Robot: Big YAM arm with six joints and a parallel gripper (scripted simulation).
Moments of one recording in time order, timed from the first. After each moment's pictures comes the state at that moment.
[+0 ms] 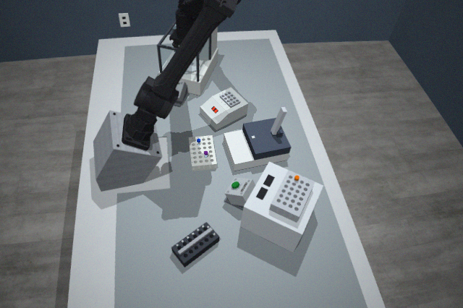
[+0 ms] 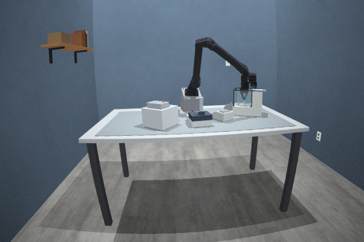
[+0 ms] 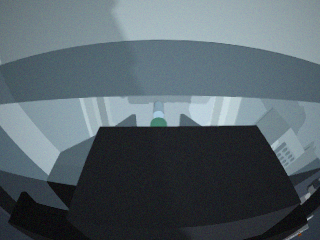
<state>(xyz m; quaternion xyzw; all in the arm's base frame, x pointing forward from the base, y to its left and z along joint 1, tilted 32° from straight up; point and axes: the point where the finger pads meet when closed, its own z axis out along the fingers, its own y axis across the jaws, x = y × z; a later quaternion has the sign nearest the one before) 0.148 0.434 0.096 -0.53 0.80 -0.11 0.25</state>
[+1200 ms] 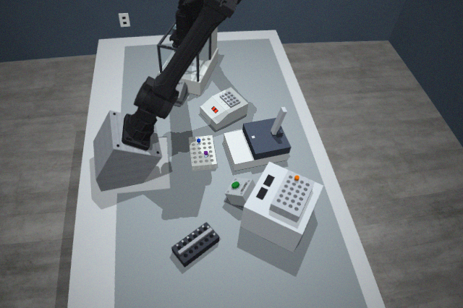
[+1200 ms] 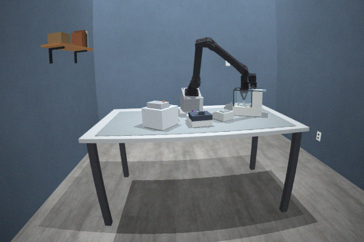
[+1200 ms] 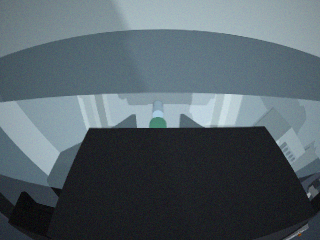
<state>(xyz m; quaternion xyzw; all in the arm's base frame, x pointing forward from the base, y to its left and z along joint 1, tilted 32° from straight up) 0.149 0.433 0.094 -0.53 0.80 -0.11 0.25</state>
